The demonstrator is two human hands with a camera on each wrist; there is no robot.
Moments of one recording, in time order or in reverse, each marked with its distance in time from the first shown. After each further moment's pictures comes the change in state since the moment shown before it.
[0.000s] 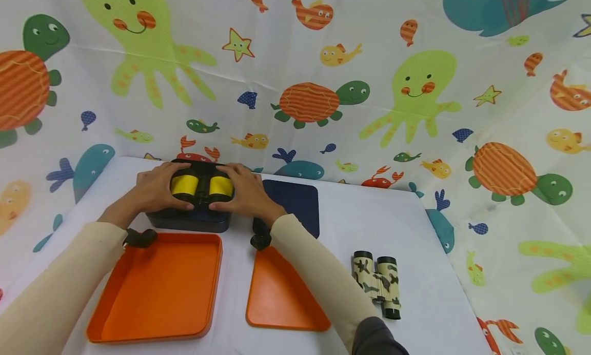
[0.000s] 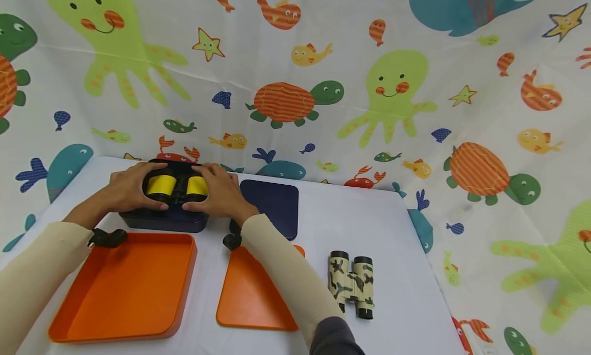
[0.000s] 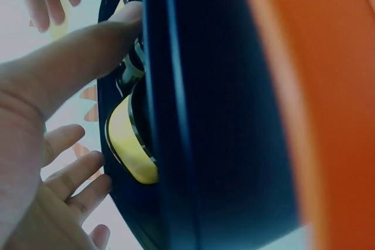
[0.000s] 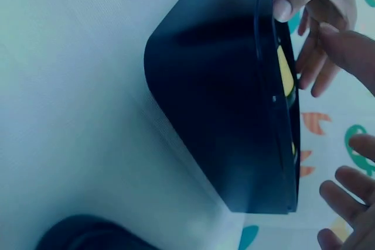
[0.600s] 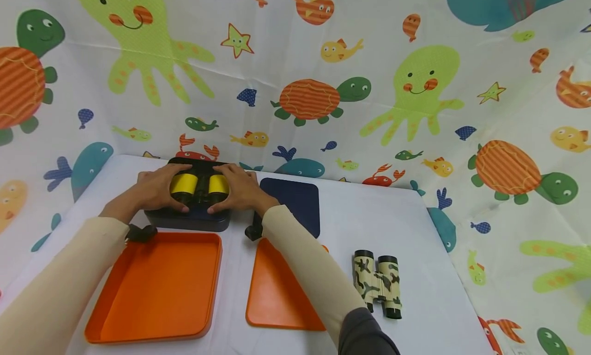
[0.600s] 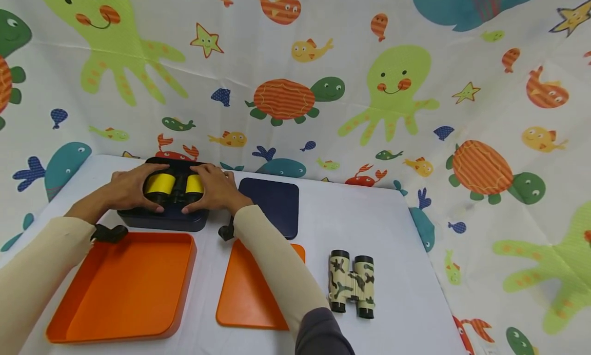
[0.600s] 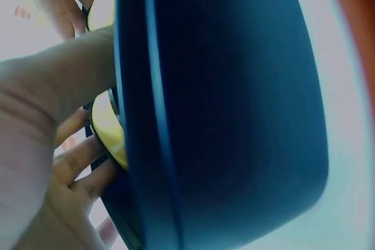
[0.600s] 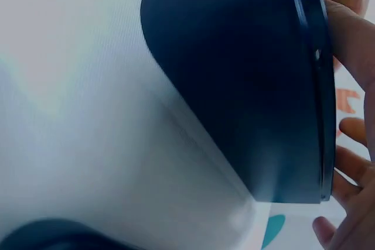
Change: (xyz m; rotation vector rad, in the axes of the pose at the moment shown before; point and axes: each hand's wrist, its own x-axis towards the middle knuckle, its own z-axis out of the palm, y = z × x) left_hand 0.008 -0.010 0.000 0.052 -0.061 0.041; right_hand 0.033 0.010 0.016 -0.091 -0.132 0.031
